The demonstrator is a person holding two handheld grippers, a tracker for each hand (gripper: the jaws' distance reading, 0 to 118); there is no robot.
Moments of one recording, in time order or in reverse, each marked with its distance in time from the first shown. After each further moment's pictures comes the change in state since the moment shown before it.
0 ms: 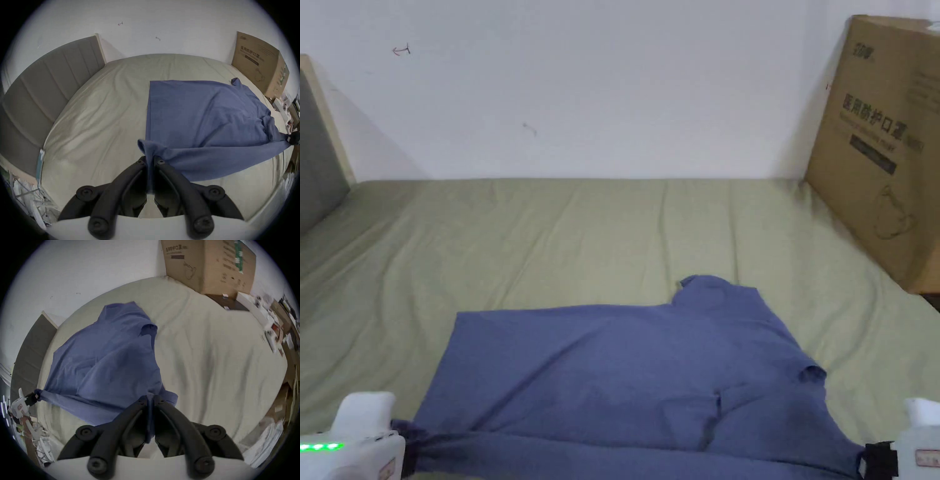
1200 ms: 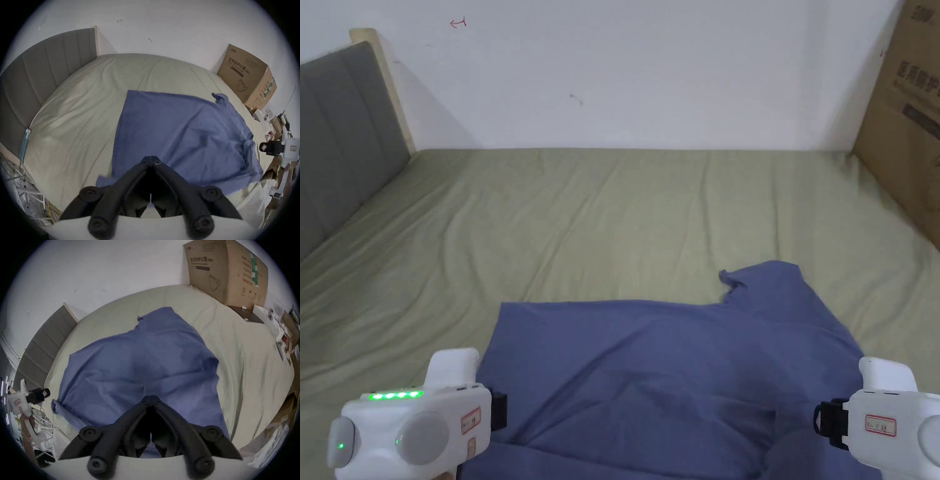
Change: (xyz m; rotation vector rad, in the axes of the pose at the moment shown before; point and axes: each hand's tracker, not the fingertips) left arm 0.012 -0.014 0.007 0.004 -0.183 0.119; right arm -0.103 -0.021 -0.001 0.093 0.108 0.109
